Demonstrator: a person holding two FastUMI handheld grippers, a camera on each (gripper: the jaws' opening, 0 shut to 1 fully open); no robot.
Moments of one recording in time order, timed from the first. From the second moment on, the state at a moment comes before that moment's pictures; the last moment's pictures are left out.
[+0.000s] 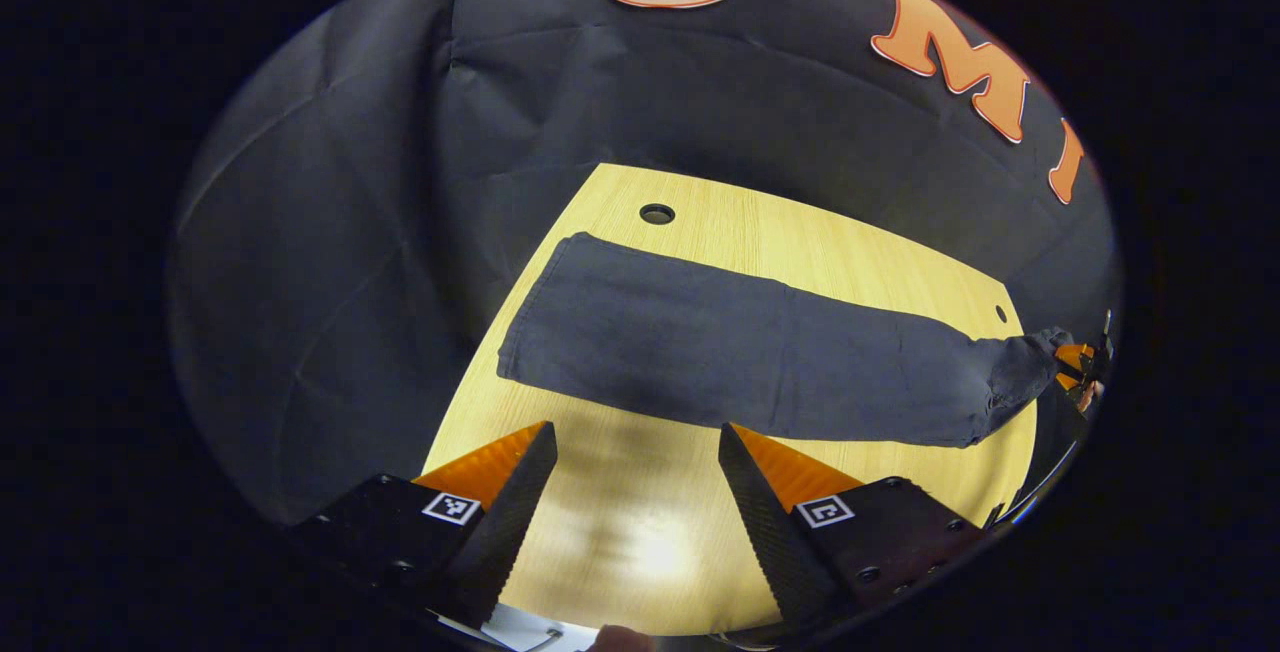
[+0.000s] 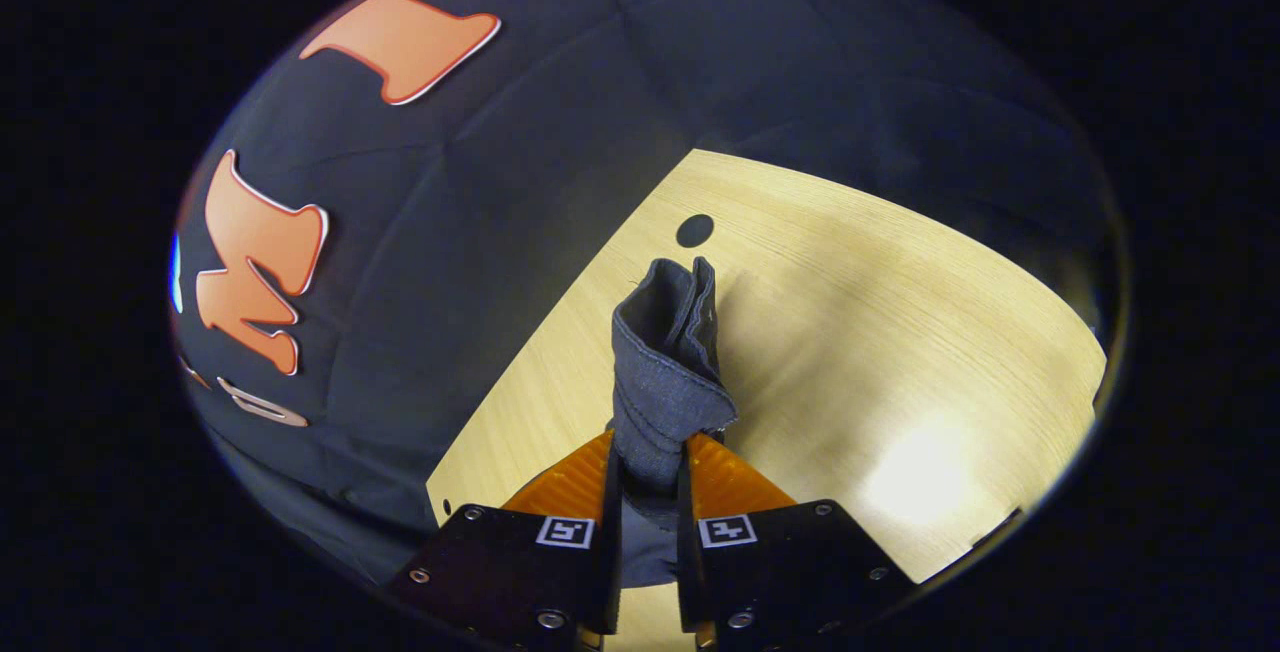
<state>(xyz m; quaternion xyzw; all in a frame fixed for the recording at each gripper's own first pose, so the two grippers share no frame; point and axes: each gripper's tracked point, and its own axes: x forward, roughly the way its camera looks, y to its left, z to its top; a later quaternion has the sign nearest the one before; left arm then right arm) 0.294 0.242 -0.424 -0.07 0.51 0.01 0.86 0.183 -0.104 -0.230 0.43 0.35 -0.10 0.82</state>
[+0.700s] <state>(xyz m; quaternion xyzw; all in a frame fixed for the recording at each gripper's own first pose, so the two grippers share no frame) 0.284 0.244 -0.422 -0.10 0.51 0.00 0.85 0.186 0.035 -0.178 0.38 0.36 -0.02 0.85</state>
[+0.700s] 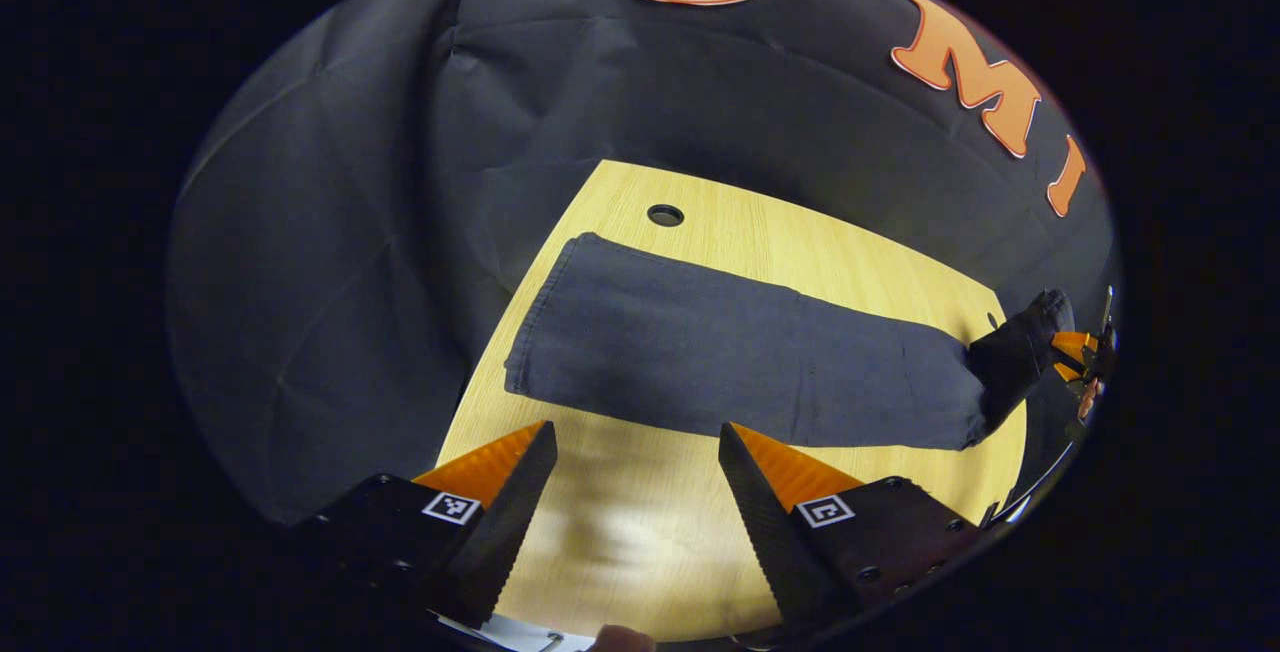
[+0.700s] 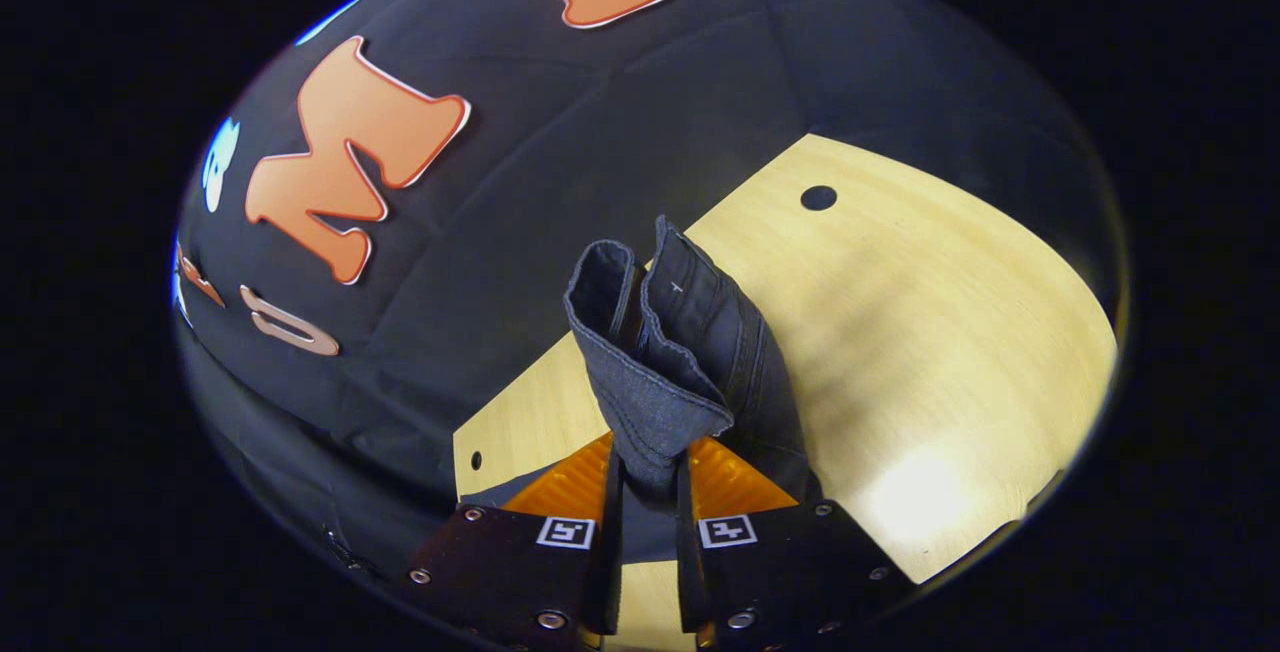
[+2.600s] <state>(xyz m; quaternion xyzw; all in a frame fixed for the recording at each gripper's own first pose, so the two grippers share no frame) 0.273 0.251 -0.416 -0.15 0.66 0.06 0.74 0.176 0.191 -0.203 0.35 0.42 0.02 0.84</state>
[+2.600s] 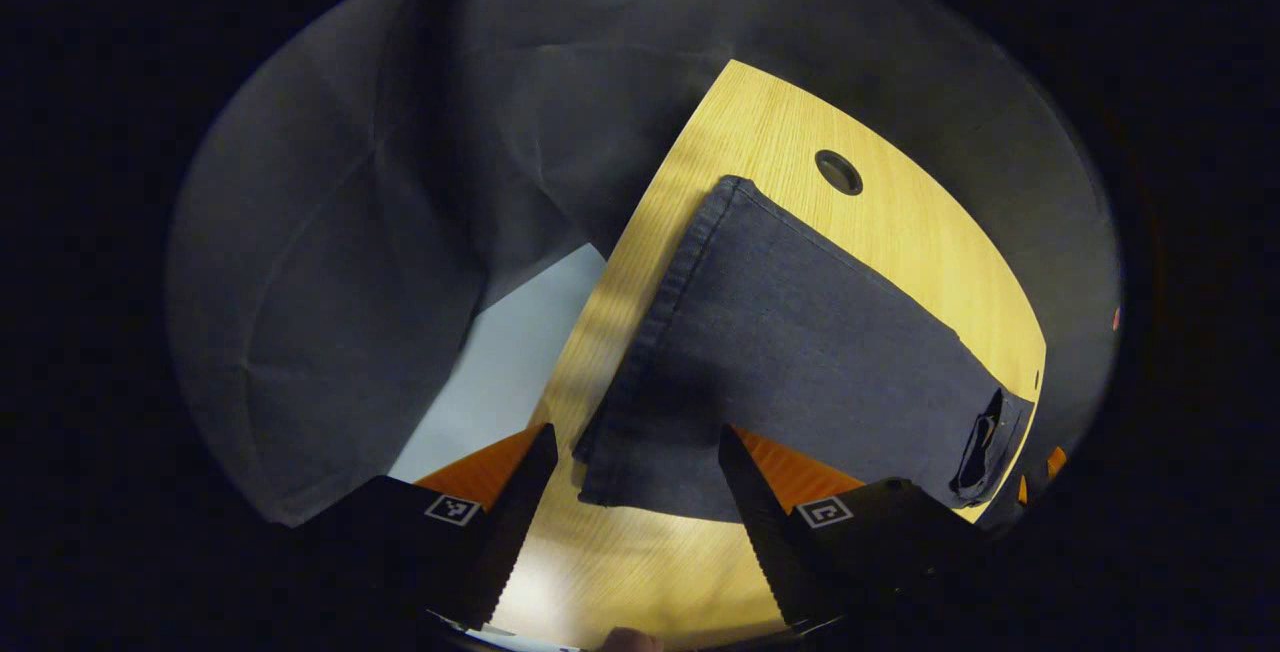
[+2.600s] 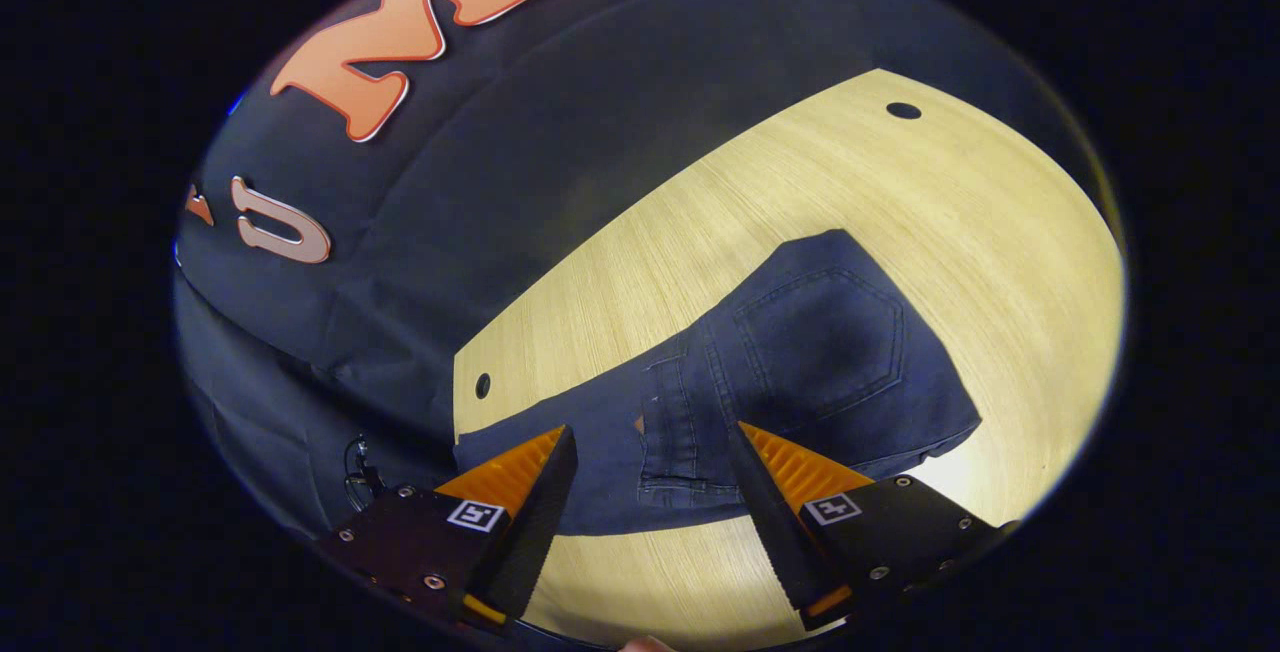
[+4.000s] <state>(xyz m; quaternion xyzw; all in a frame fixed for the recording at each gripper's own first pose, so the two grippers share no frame) 0.294 0.132 -0.272 -0.13 0.52 -0.05 0.84 0.163 0.091 -0.168 0.31 0.36 0.00 0.88</state>
